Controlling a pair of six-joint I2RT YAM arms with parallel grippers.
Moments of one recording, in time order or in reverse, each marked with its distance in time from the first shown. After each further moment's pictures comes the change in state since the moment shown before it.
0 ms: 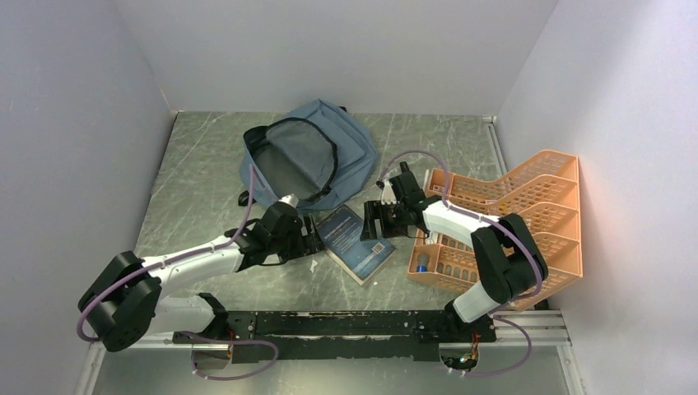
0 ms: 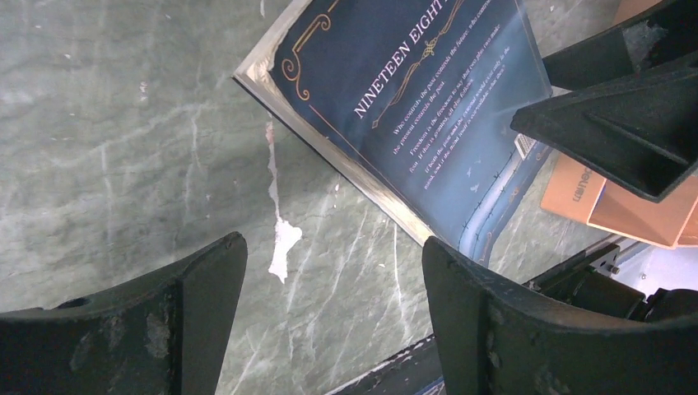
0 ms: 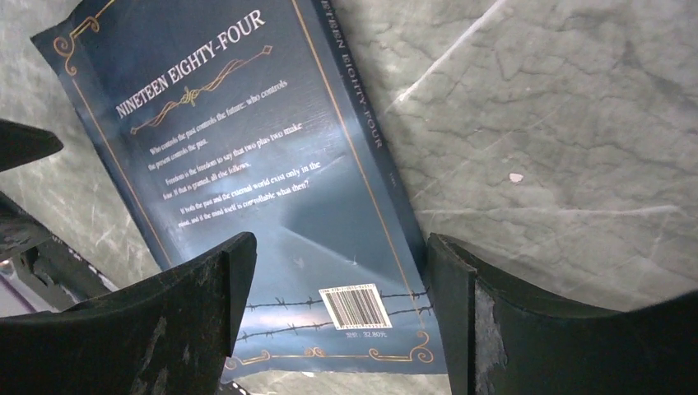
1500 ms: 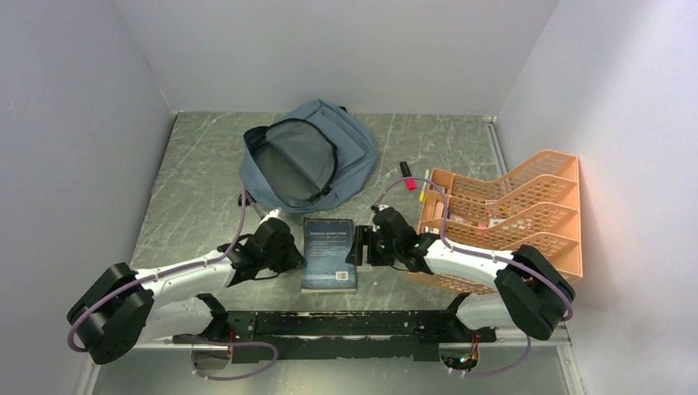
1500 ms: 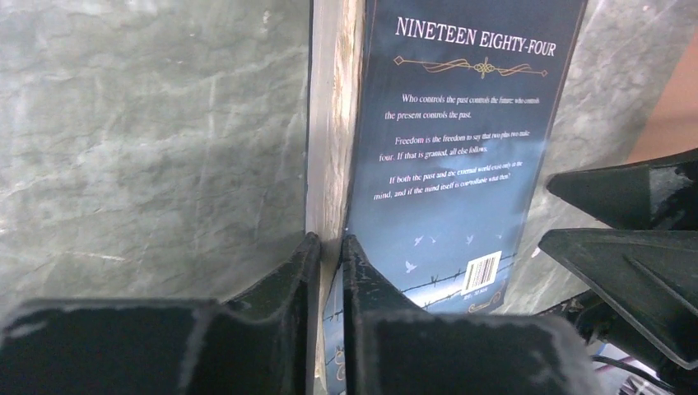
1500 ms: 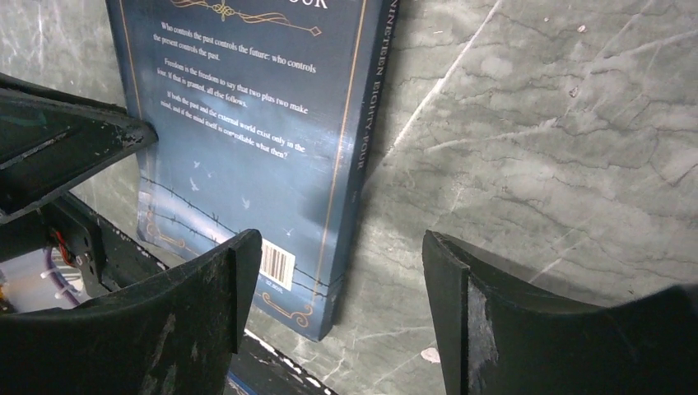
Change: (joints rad) left arm -0.024 -0.080 -0.154 0.013 -0.082 -0.079; right arm 0.330 -0.252 -0.277 0.226 0.222 0.444
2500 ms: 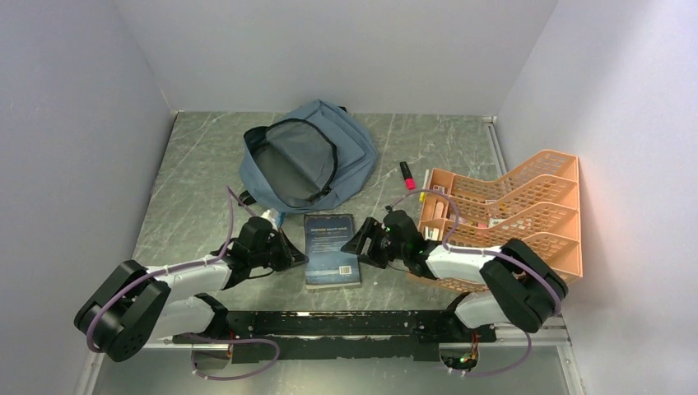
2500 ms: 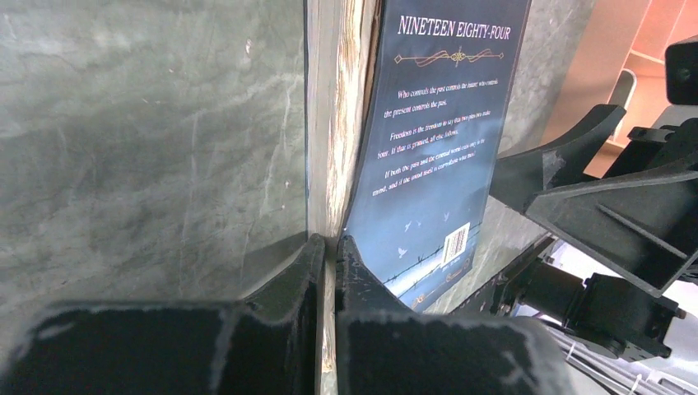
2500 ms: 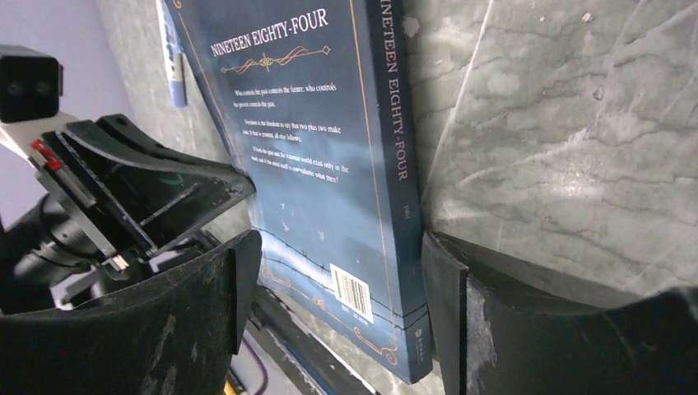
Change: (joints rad) left arm 0.188 0.063 -0.157 0.349 0.284 -0.005; right arm -0.069 0.056 -0.132 0.341 -0.098 0.346
